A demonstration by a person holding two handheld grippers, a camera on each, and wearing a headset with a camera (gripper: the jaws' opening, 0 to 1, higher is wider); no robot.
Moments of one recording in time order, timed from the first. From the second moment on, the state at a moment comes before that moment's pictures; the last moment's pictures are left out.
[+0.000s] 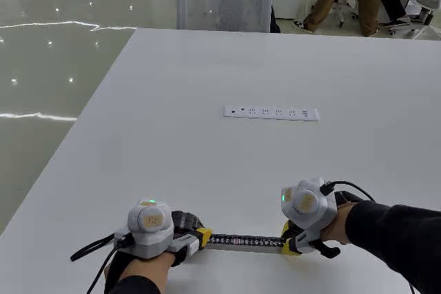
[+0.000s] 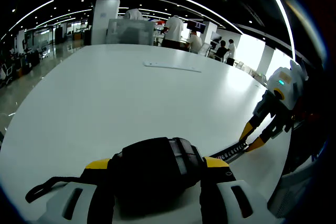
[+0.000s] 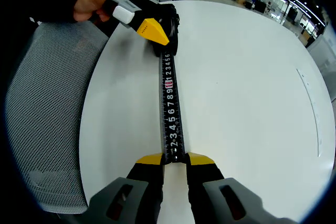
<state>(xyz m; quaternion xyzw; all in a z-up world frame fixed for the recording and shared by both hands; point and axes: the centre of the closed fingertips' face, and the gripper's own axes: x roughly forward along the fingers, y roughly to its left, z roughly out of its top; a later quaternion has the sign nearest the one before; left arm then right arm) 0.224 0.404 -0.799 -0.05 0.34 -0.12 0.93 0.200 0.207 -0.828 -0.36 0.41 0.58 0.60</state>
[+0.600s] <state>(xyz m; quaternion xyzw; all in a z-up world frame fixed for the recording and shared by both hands) 0.224 0.403 -0.799 -0.05 0.34 -0.12 0.93 0.199 0.228 -0.828 -0.35 0.40 0.58 0.61</state>
